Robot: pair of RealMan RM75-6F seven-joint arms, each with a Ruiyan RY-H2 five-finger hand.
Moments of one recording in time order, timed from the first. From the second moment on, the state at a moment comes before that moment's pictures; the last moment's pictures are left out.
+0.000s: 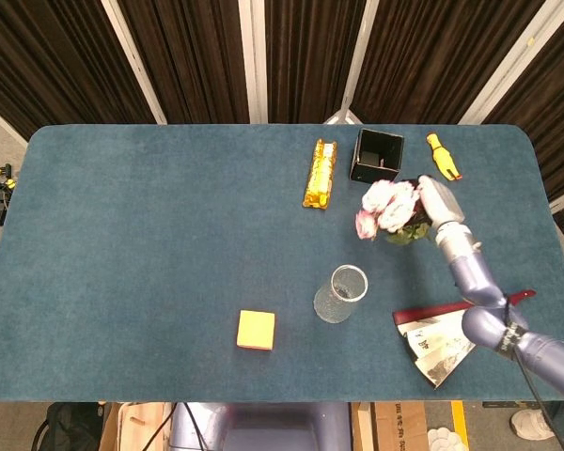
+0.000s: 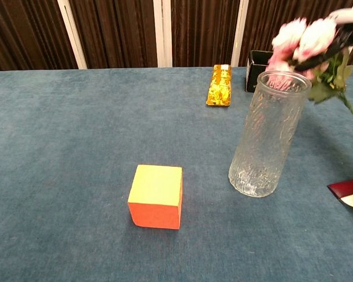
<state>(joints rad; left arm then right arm) 0.08 -1.07 -0.09 -1.69 1.43 1.67 0.10 0.75 -1.29 0.44 -1.26 -0.92 0.61 0.31</state>
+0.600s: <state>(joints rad) 0.08 -1.06 -0.08 -1.69 1.45 1.67 0.07 0.57 -0.85 0.84 -1.74 -0.80 0.51 0.82</state>
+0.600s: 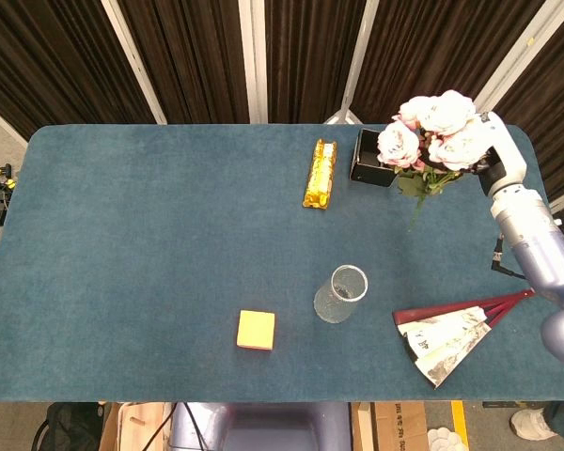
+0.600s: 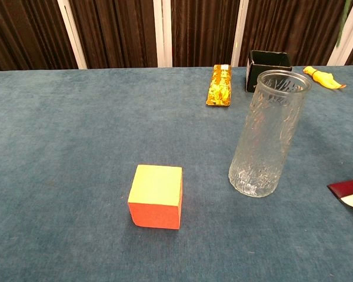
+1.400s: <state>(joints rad) 0.11 -1.05 -0.11 -1.63 1.45 1.73 -0.06 0.56 -0.69 0.87 -2.26 -0.57 0.77 0.84</state>
